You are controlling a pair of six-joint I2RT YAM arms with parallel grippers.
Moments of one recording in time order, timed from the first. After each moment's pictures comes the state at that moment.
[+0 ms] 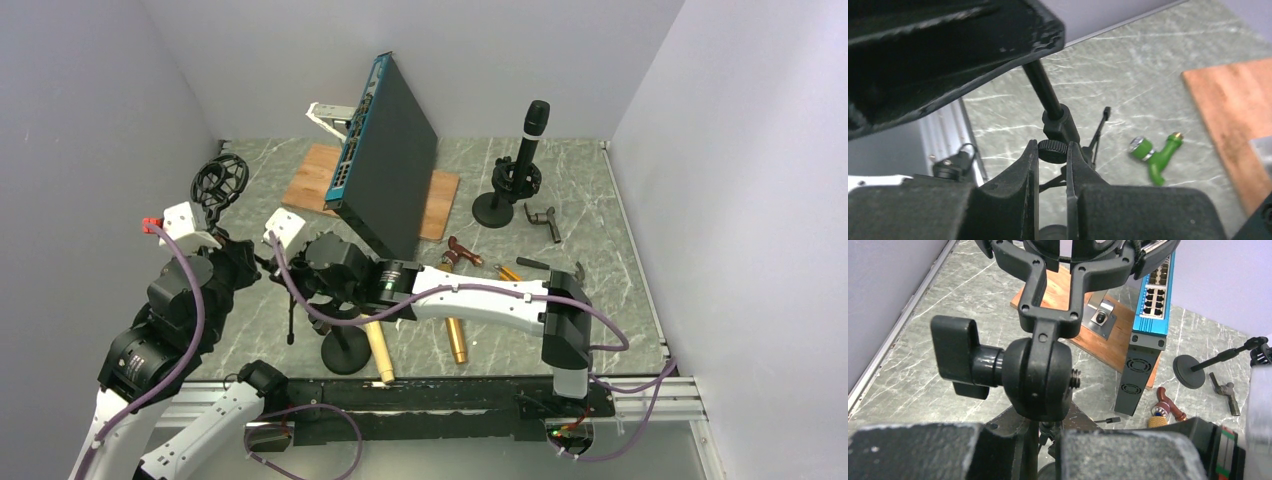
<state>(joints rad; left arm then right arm) -0.54 0.54 1.14 -0.88 -0.61 -0.52 1.31 1.88 1.70 -0.07 0.16 0.17</state>
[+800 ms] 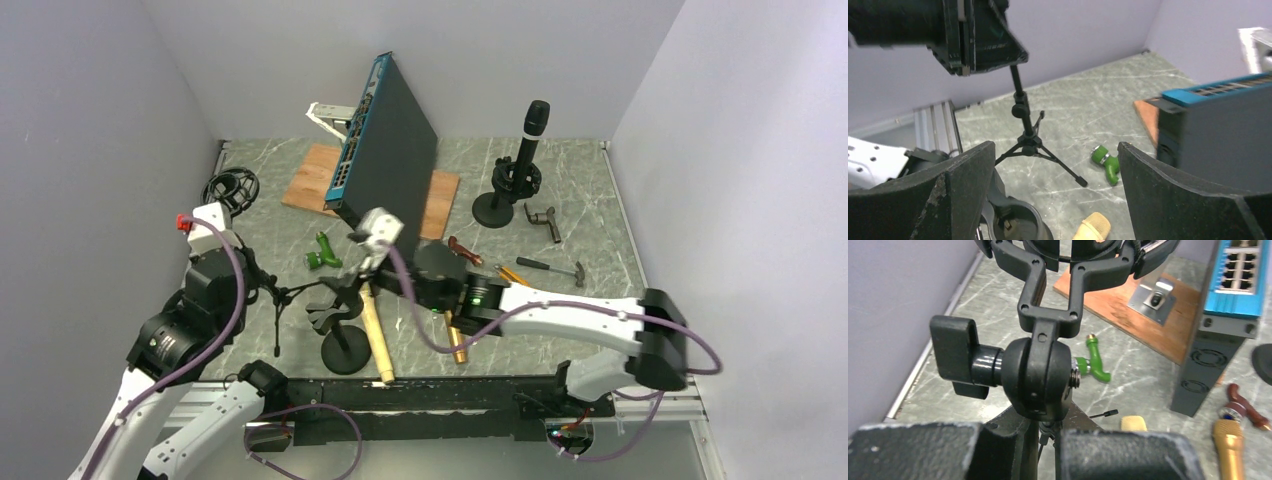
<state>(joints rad) -0.54 0.57 1.04 -0.90 -0.70 -0.46 1.27 1.47 1.17 0.30 0.13 -0.03</state>
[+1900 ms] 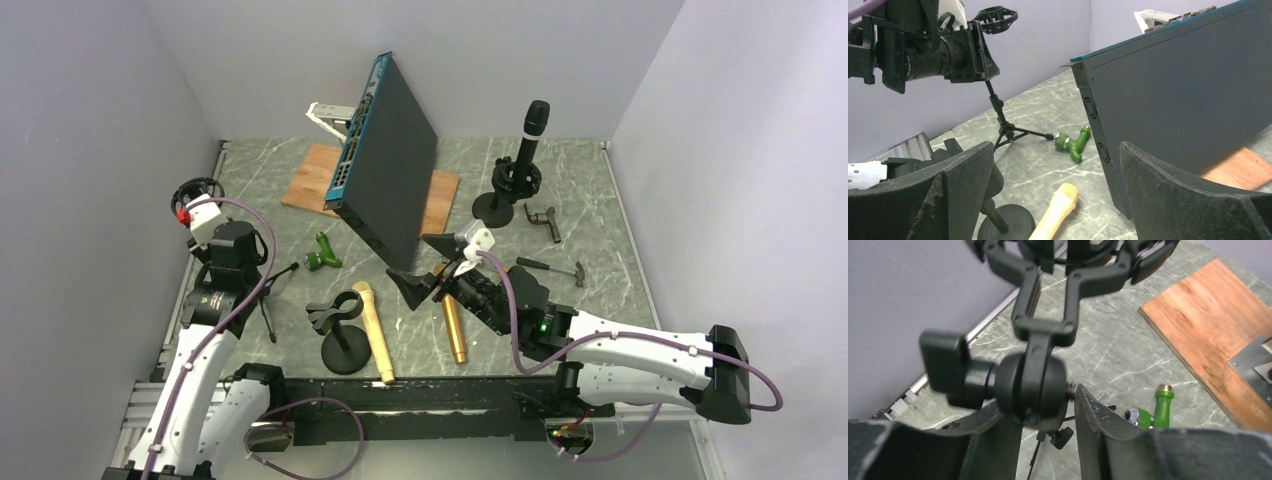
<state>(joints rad) -0.12 0.73 0.76 -0.51 -0.72 -0.42 1.22 0.97 0.71 0.45 0.34 0.06</state>
